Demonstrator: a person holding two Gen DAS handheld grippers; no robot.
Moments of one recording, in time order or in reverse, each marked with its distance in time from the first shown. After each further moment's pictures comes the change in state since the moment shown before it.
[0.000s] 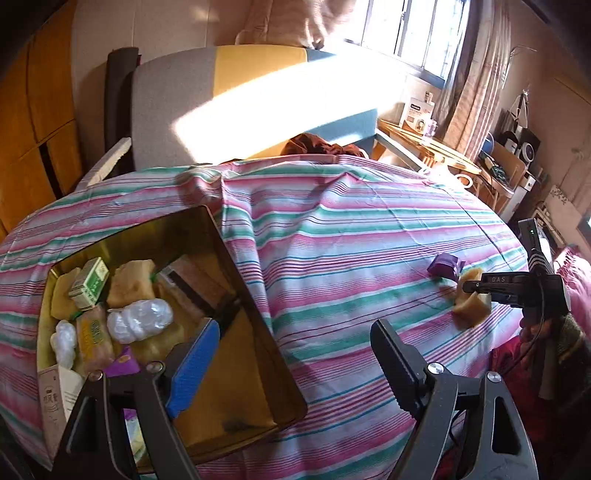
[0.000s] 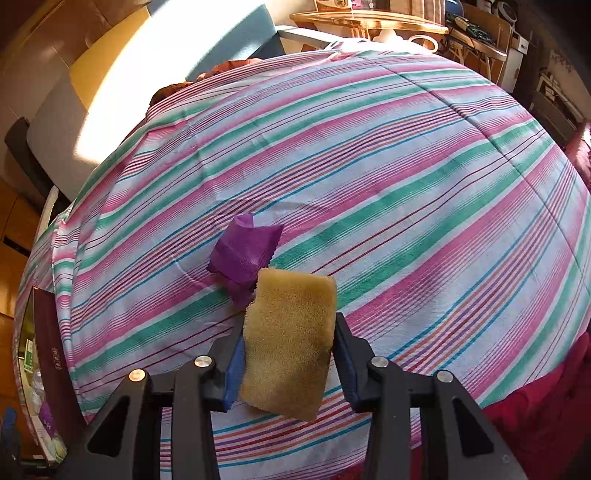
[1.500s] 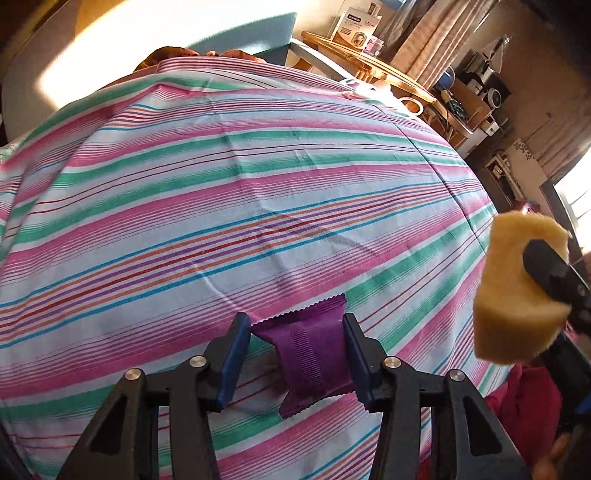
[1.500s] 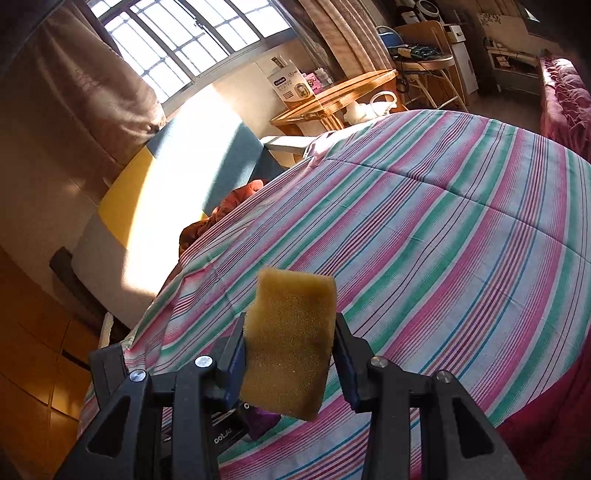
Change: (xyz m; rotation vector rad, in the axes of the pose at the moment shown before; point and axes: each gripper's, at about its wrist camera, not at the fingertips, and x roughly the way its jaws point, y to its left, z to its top) left arm 0.197 -0.199 0.047 0.079 0.296 -0.228; right arm -0.061 -0.058 0.010 0.248 -0.368 0.261
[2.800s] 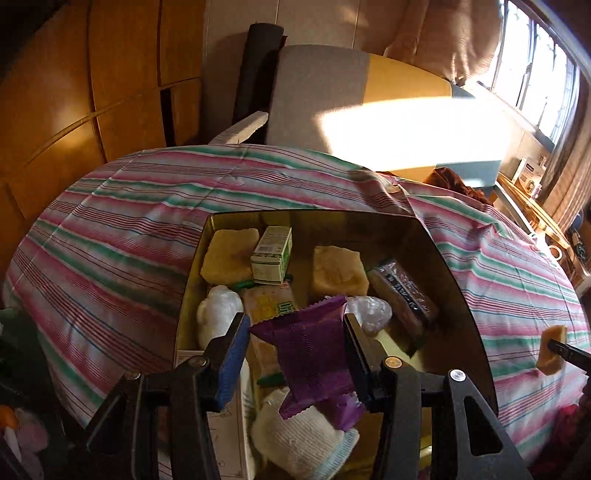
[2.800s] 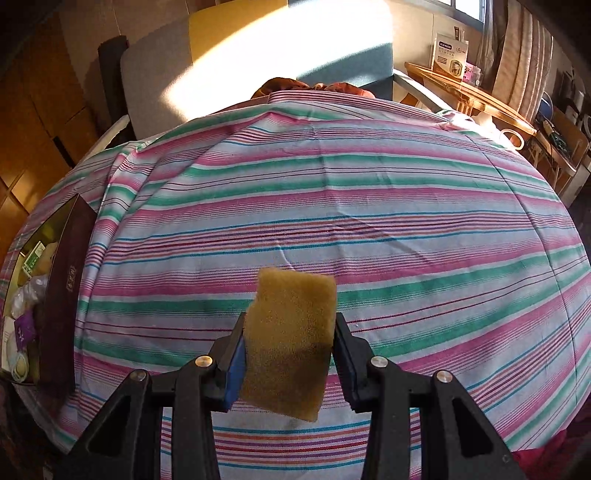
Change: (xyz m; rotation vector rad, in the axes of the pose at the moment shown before) left arm -0.271 0.317 -0.182 -0.437 -0.367 0.507; right arm 0.067 0.108 -0.088 -0.657 0.353 -0.084
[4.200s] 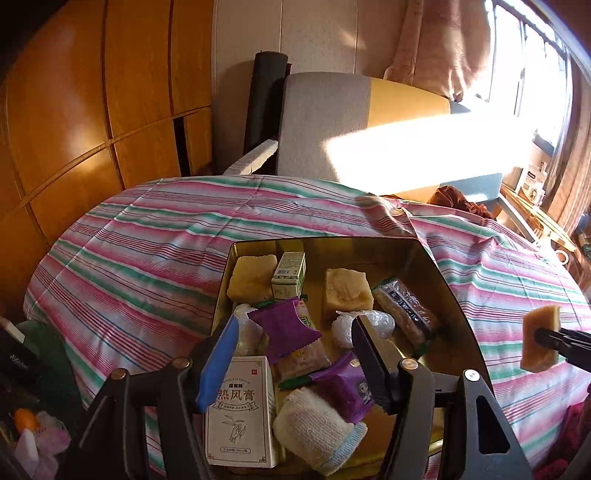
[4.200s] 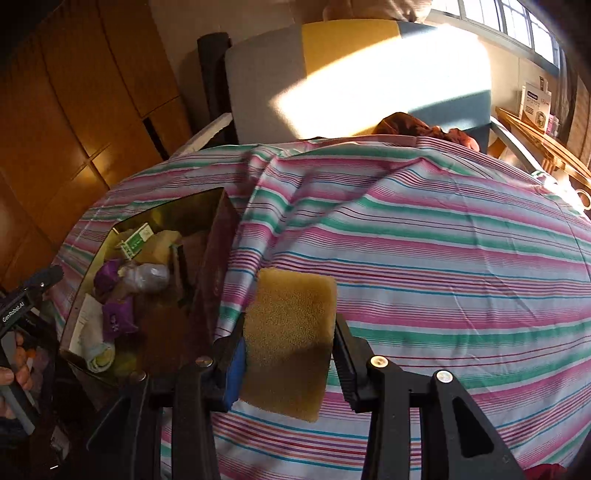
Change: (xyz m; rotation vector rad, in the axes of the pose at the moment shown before) left arm -0.046 0.000 -0.007 0.025 -0.120 0.045; right arm -0.043 0.149 0.004 -0.201 -0.082 0.281
